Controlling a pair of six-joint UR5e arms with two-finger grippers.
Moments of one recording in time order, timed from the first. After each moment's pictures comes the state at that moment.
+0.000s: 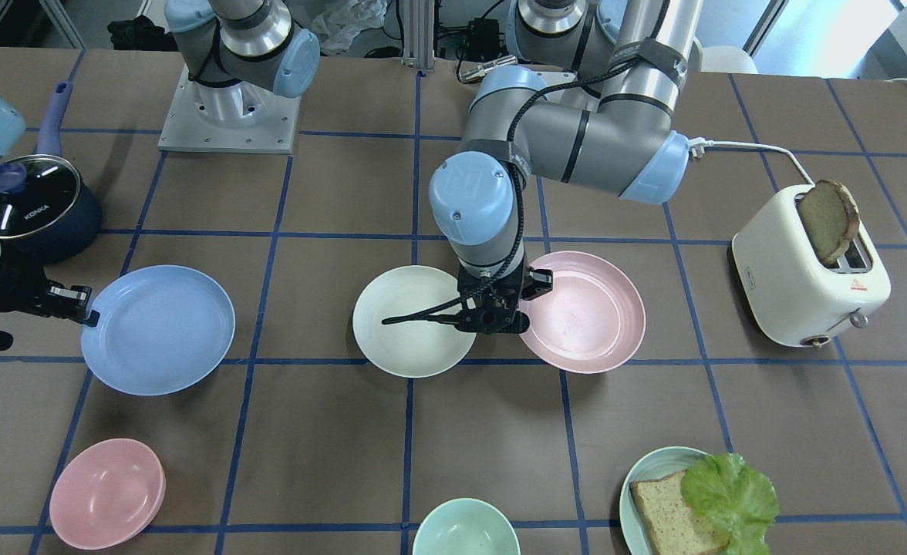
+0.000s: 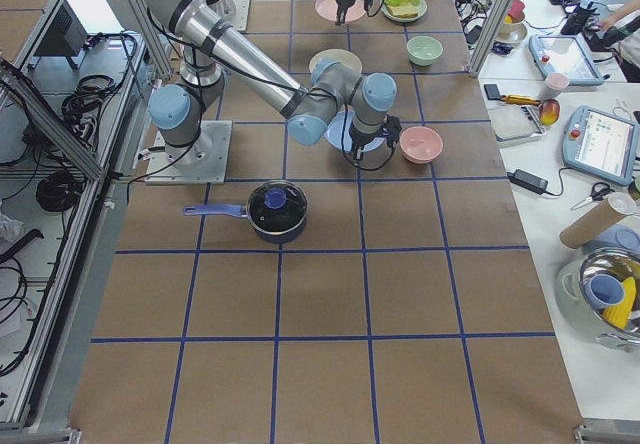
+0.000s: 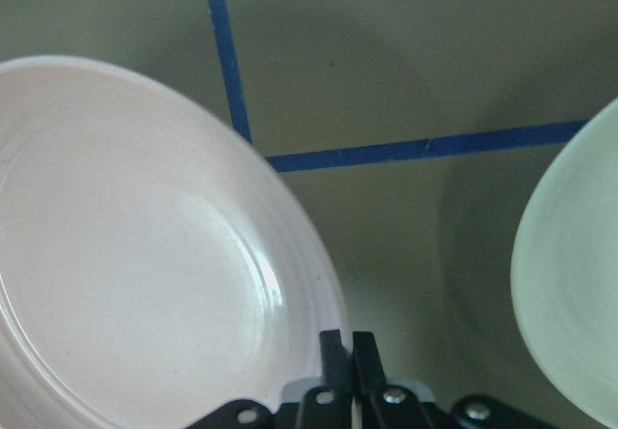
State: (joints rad) left arm -1.91 -1.96 -1.62 -1.36 1.81 -0.28; right arm 1.11 -1.30 1.81 -1.93 -1.45 -0.38
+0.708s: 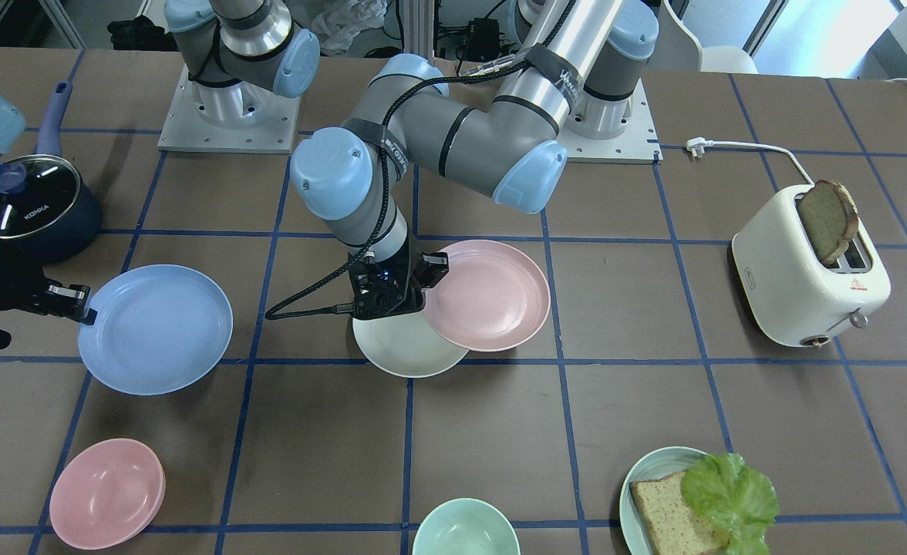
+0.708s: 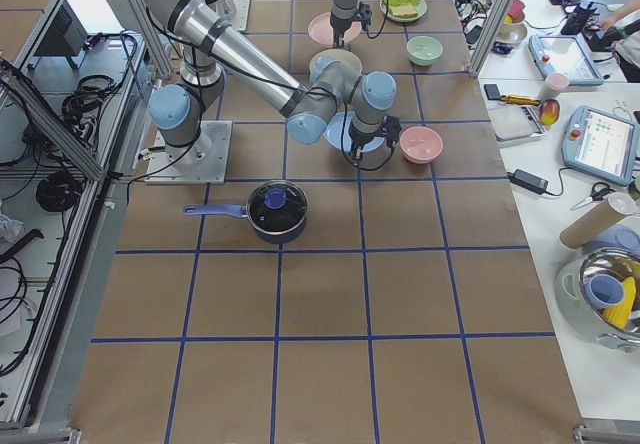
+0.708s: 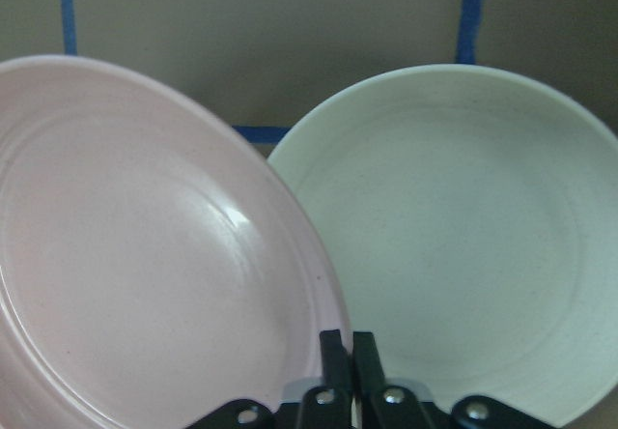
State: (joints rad) left arm -2.10 -2.09 -1.45 -1.39 1.76 -0.63; right arm 1.11 -1.30 1.82 -1.93 -1.46 -0.36
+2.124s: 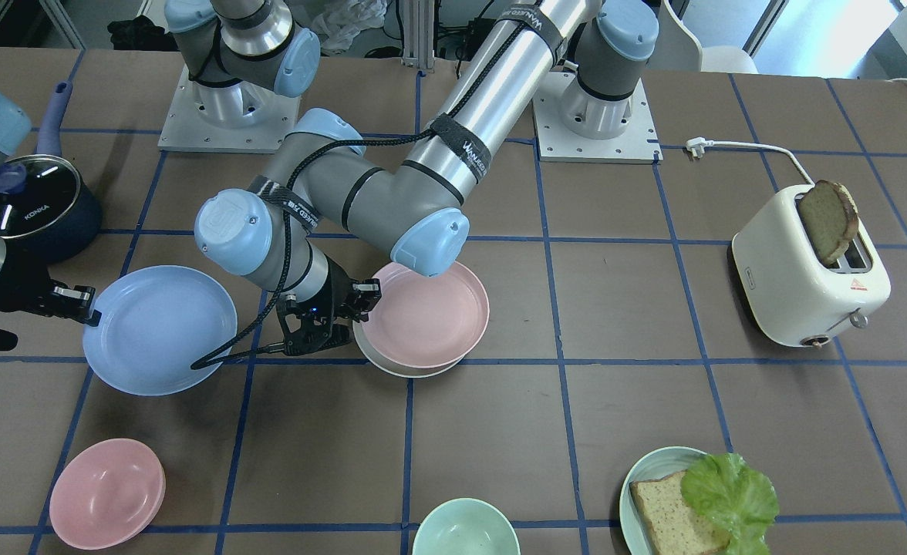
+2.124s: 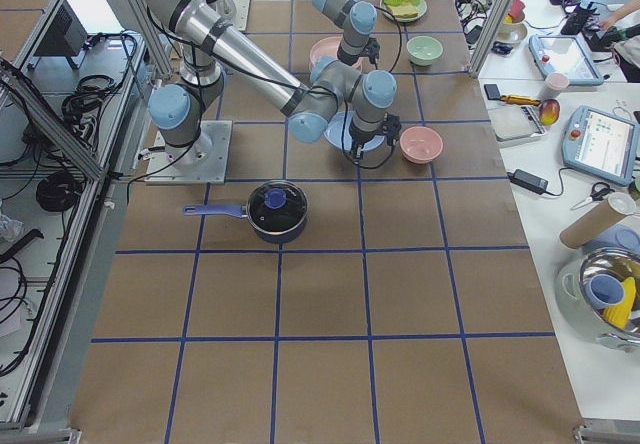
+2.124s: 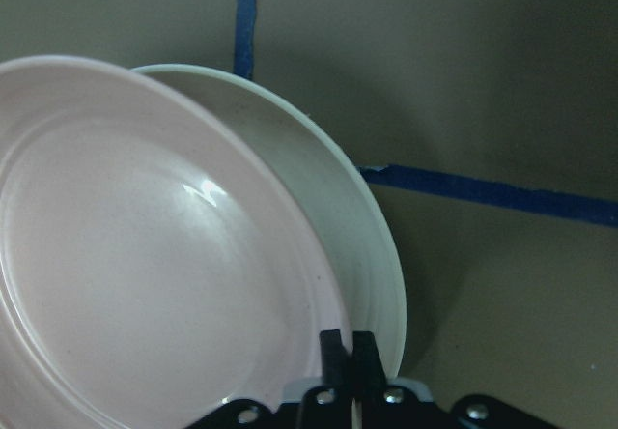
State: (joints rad) left arm -2.17 -2.32 -1.17 -1.53 1.74 -0.77; right arm 1.12 -1.30 1.82 -1.94 -1.46 -0.36
